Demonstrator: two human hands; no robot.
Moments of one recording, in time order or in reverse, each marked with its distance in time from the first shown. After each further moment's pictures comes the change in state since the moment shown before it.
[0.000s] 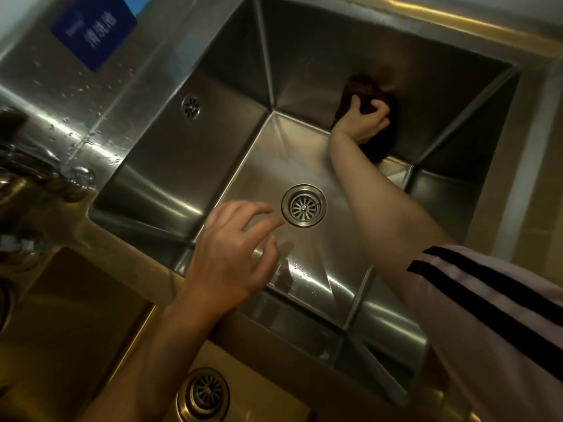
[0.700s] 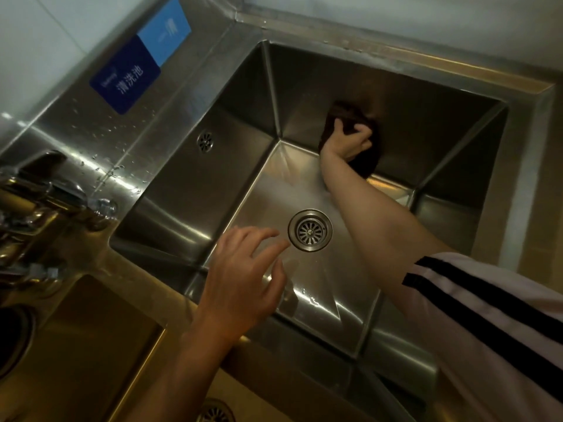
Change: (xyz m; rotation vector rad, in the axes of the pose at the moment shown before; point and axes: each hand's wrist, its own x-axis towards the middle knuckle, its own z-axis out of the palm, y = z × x) left_hand -0.001 -0.001 0.001 0.030 0.013 -0.042; right_hand 0.012 0.007 0.054 0.138 0.002 -0.010
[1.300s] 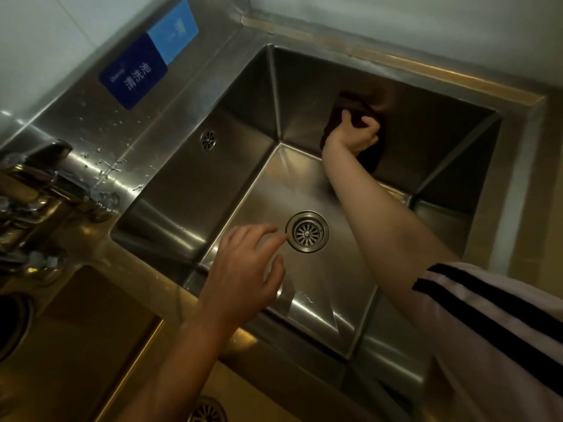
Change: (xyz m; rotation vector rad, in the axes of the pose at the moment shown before) left_hand 0.001 -0.003 0.006 -0.032 -0.061 -0.046; right_hand -0.007 -0.032 -0.007 0.134 0.047 0.018
